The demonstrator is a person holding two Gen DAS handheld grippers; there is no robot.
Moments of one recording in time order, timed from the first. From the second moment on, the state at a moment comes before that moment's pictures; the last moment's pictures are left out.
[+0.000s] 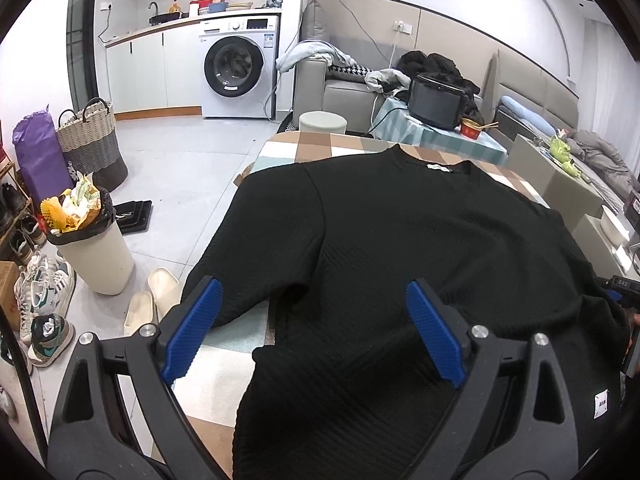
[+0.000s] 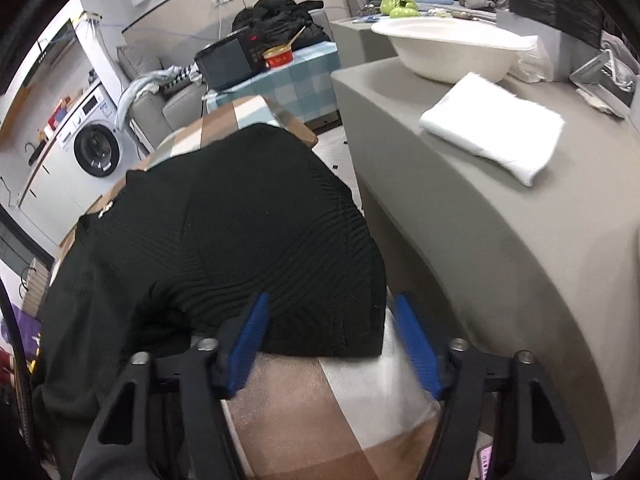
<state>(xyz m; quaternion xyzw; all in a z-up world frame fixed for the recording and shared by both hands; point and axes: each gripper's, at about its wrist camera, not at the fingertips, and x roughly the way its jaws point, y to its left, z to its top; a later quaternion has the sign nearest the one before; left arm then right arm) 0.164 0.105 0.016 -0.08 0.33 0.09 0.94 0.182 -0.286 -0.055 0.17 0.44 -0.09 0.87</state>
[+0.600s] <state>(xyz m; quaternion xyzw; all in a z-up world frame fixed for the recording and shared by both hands) 0.167 0.099 0.016 -0.08 0.33 0.07 0.94 0.188 -0.286 -0.002 0.12 0.37 -0.09 0.91</state>
